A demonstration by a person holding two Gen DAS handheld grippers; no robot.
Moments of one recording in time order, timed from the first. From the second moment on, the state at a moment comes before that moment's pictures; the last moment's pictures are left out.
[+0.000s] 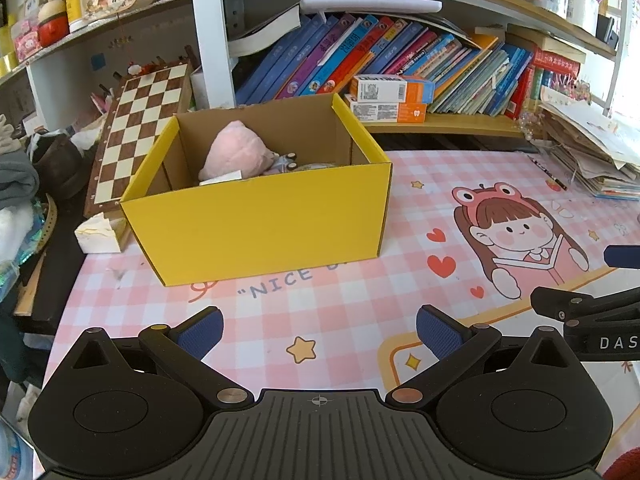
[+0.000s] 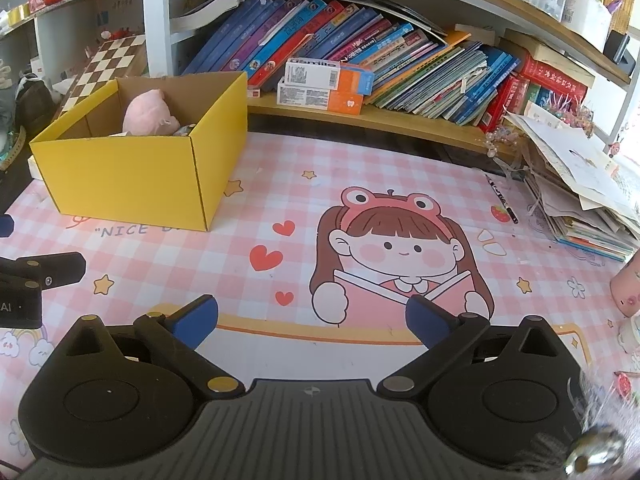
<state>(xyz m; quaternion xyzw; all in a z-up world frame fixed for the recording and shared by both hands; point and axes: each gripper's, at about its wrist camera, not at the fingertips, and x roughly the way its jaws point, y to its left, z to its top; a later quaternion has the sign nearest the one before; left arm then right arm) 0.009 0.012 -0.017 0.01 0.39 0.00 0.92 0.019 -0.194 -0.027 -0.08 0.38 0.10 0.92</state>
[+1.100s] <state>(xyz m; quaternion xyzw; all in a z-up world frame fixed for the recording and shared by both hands) 0.015 0.010 -0.020 0.03 0.39 0.00 0.92 0.027 -0.196 -0.031 -0.08 0.39 0.09 0.91</state>
